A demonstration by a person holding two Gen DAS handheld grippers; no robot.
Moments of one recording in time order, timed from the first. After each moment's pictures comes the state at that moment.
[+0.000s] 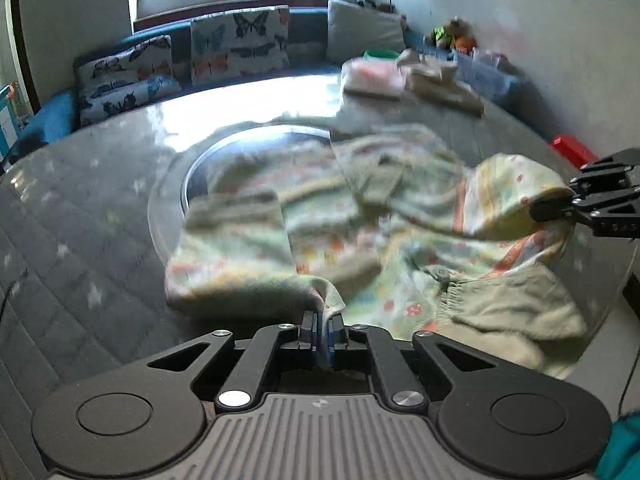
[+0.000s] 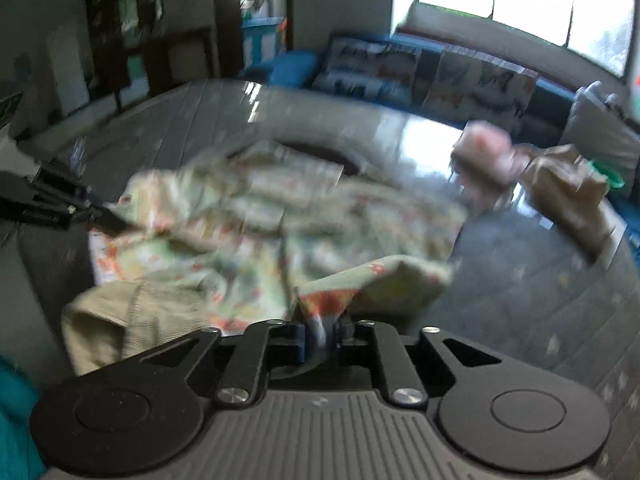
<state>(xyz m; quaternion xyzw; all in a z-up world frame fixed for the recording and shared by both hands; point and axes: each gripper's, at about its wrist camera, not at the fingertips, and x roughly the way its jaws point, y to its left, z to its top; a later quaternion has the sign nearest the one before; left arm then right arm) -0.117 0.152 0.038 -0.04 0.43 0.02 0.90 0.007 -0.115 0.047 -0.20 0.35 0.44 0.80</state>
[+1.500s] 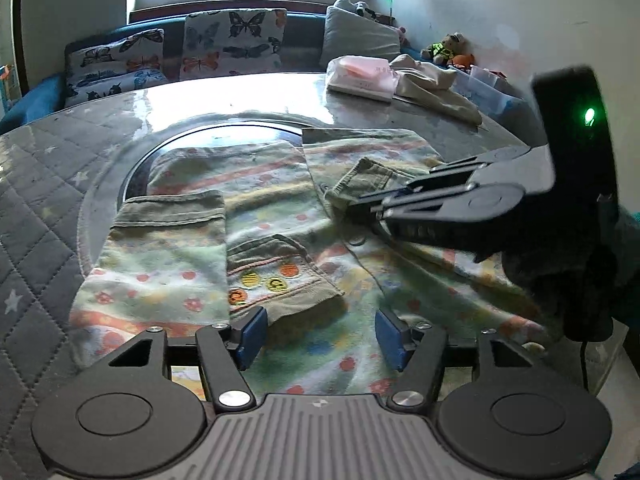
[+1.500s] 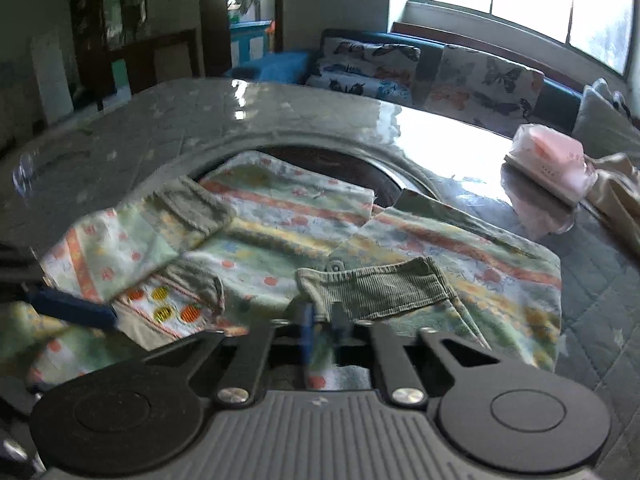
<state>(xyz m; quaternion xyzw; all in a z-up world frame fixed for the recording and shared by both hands) -0.062 0.126 -0.001 -0.08 0.40 0.01 0.91 0.064 0.012 -0.019 -0.17 0.34 0.43 0.82</state>
